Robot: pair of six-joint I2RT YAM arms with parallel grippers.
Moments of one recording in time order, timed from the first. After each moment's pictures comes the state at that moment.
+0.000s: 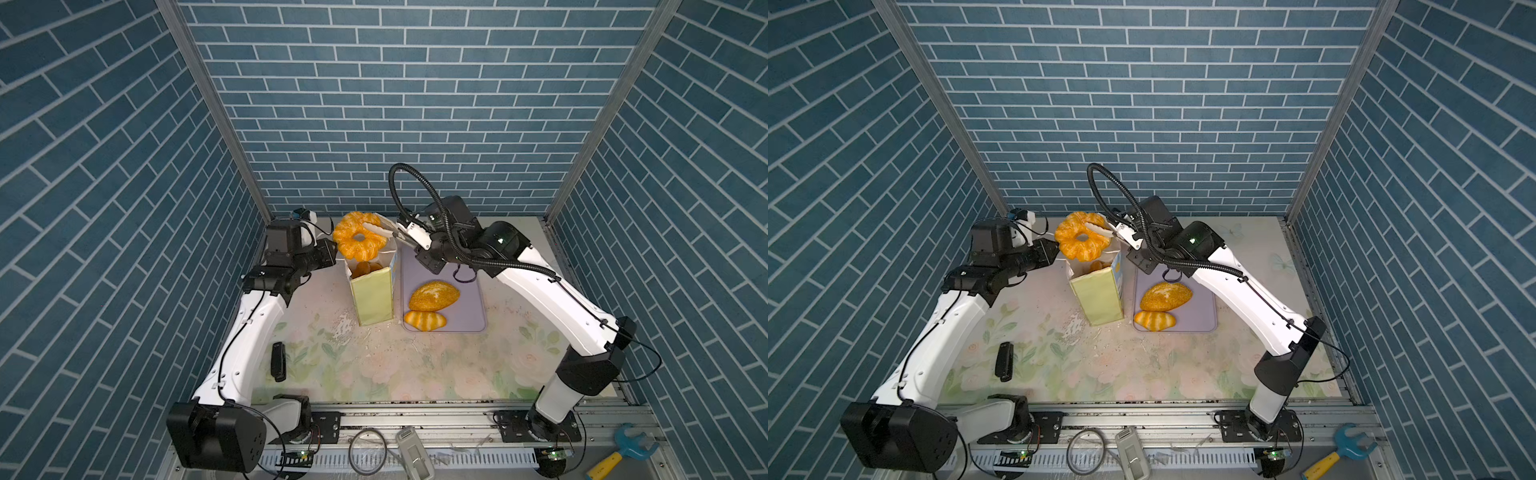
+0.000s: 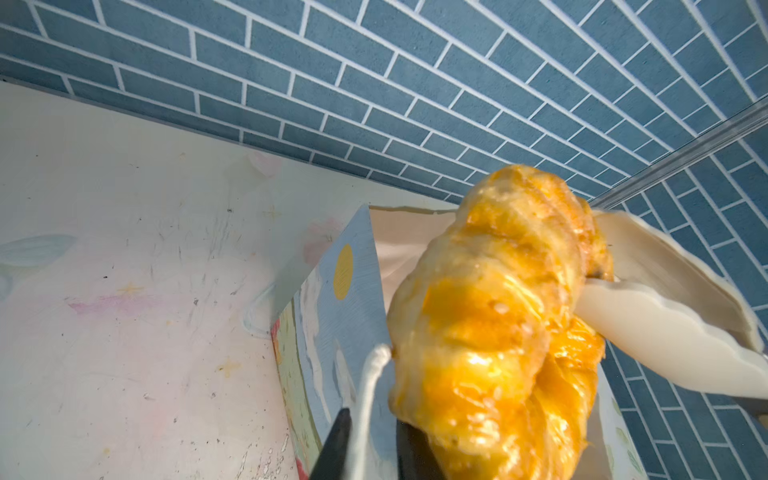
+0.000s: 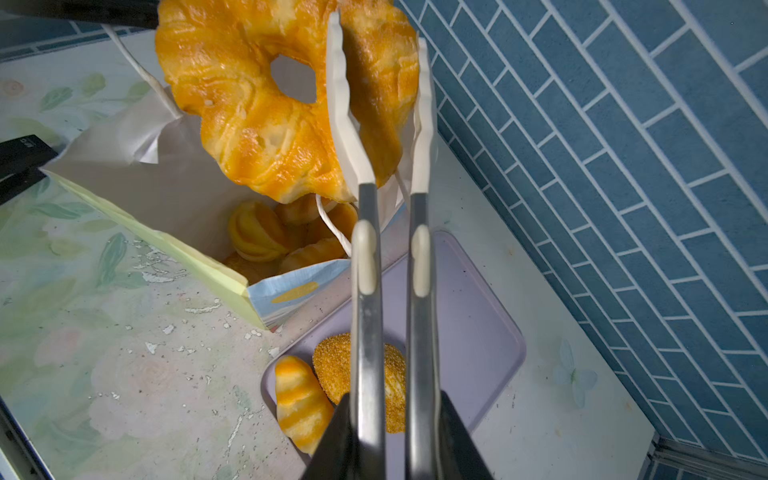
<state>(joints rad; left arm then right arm) -0.09 1.21 1.19 -0.53 0.32 -0.38 0.91 1.70 2.03 -1.08 0.21 -0.30</state>
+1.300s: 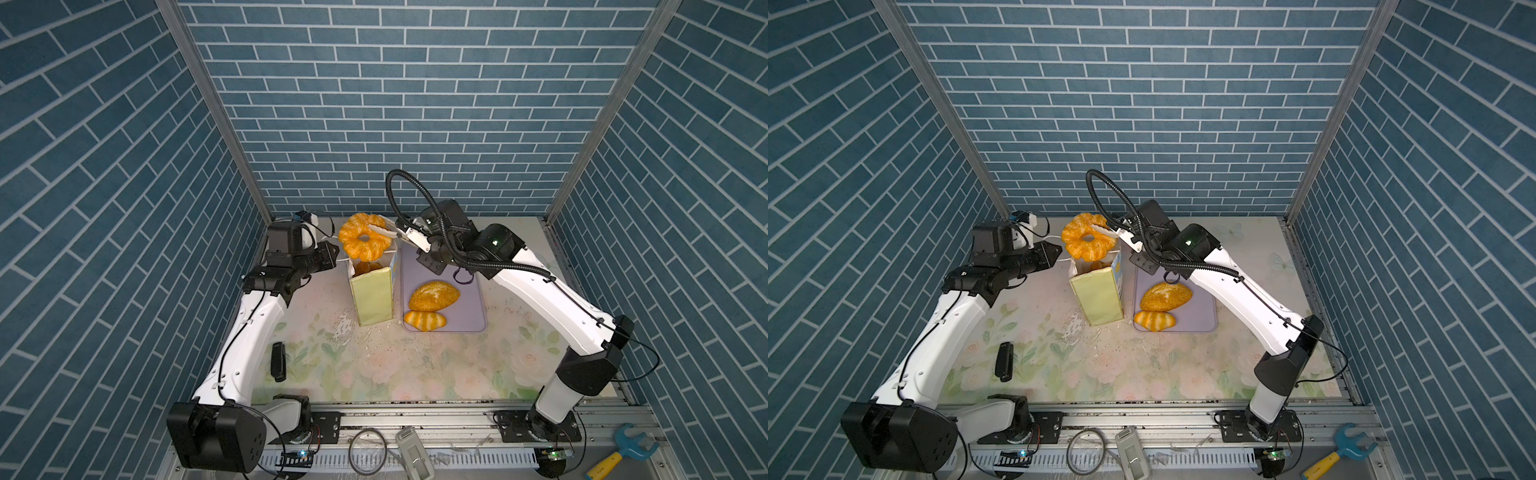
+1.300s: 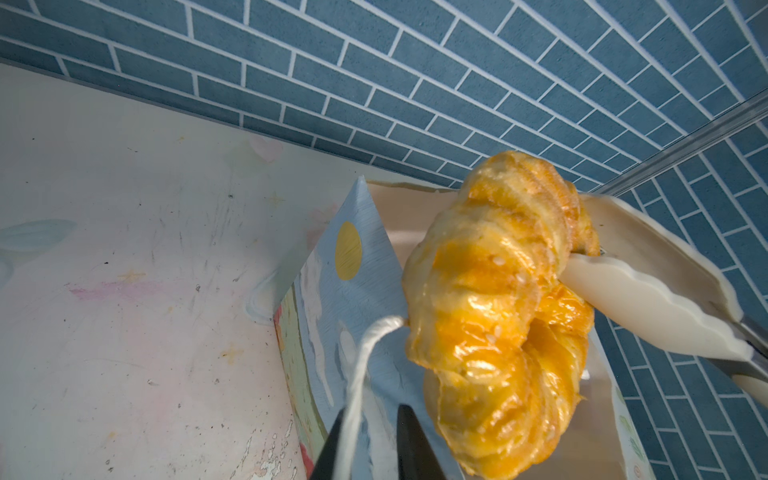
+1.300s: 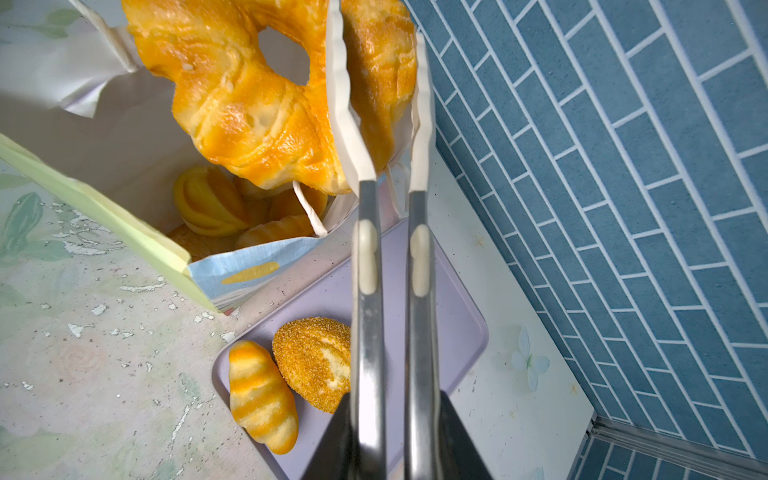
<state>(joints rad) -0.09 1.21 1.19 -0.56 0.32 -0.37 0.91 1.70 1.99 -1.06 0.30 -0.37</state>
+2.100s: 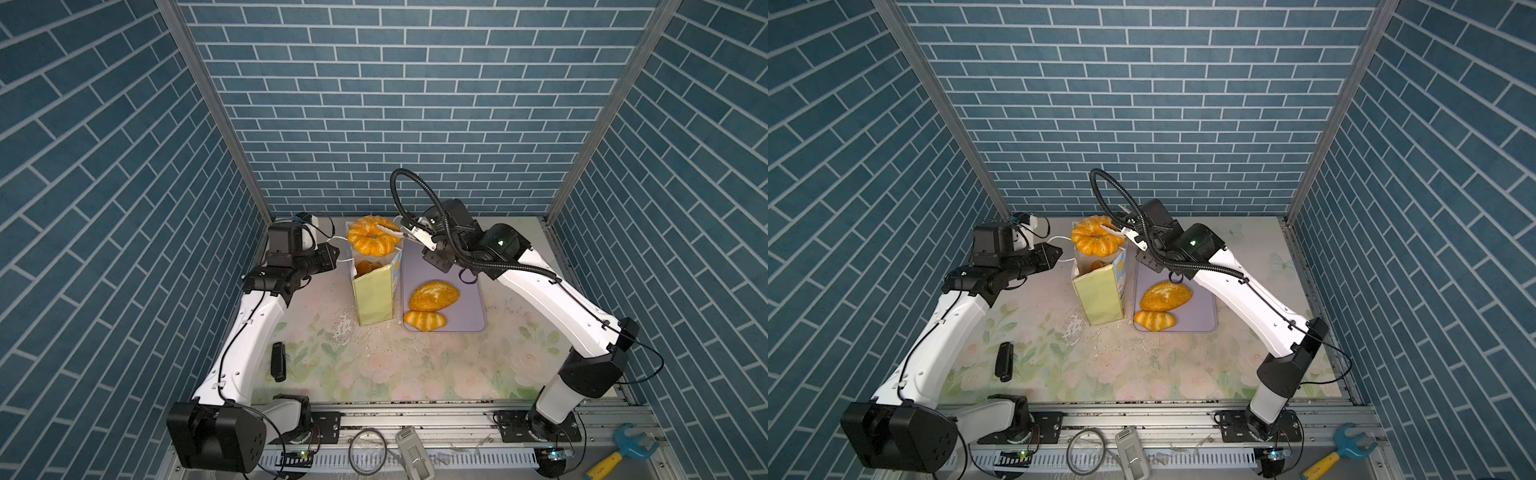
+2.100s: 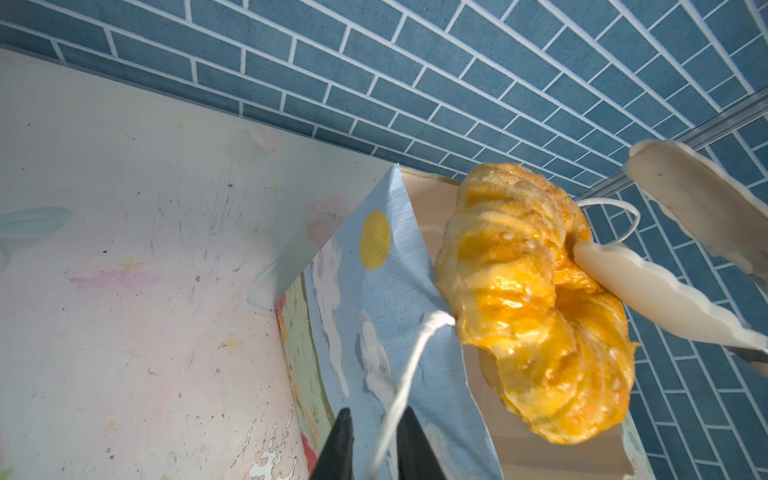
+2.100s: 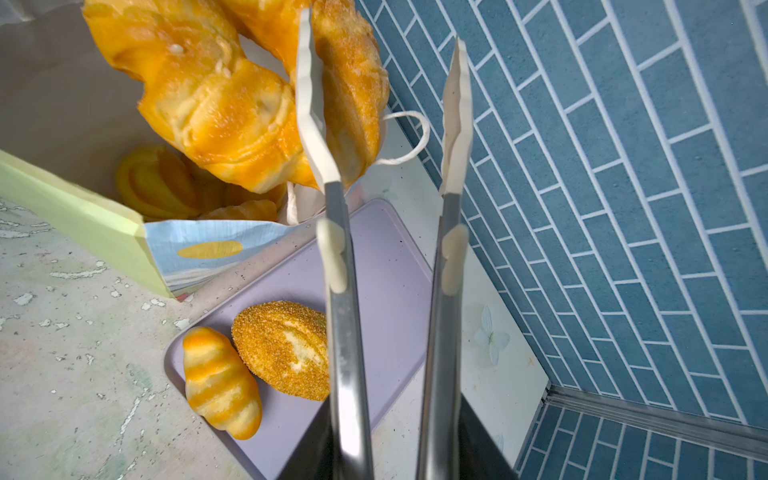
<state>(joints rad) -0.09 1.21 1.19 -0.58 0.32 -0.37 0.92 1.68 1.99 -1.08 0.40 -0.41</state>
